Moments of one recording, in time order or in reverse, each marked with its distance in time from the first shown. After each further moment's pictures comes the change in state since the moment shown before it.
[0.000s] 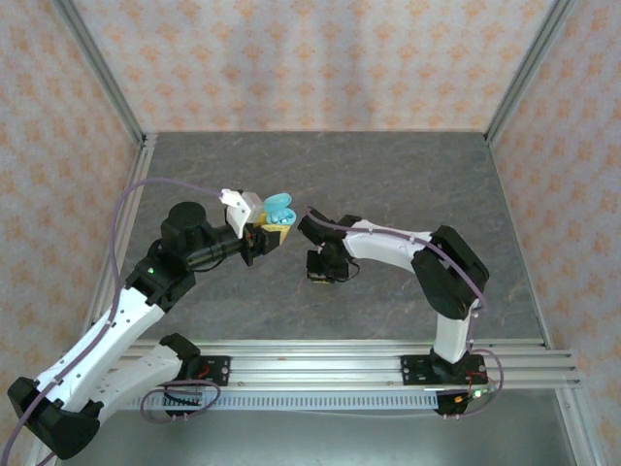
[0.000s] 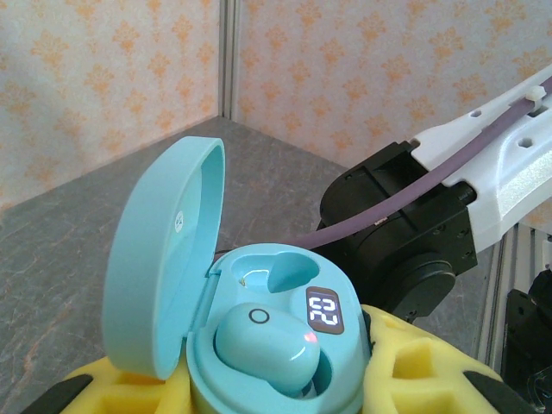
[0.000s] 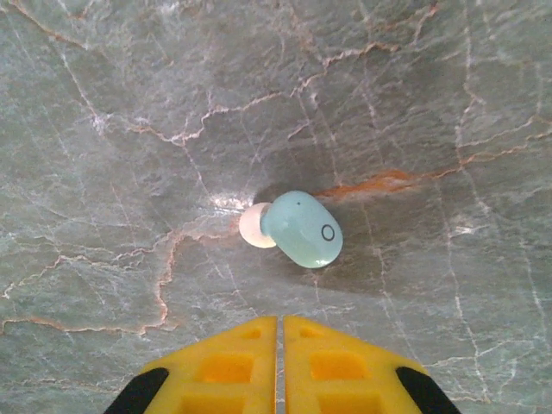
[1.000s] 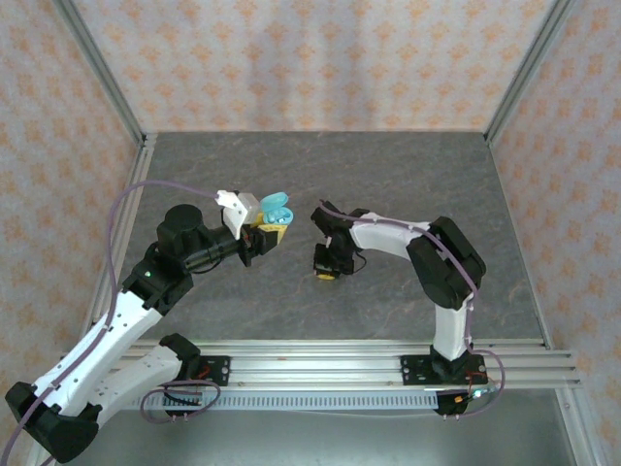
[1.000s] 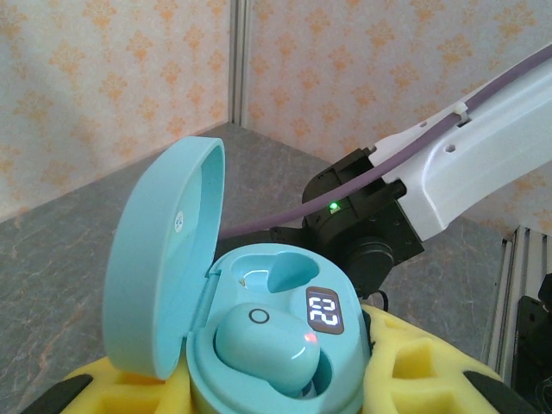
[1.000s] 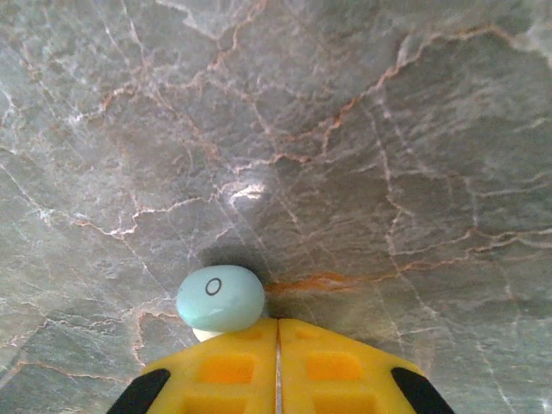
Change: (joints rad) left arm 0.000 -0.026 -0.008 -0.001 -0.026 0.001; right arm -0.119 0.064 -0.005 0.043 -0.116 -0.024
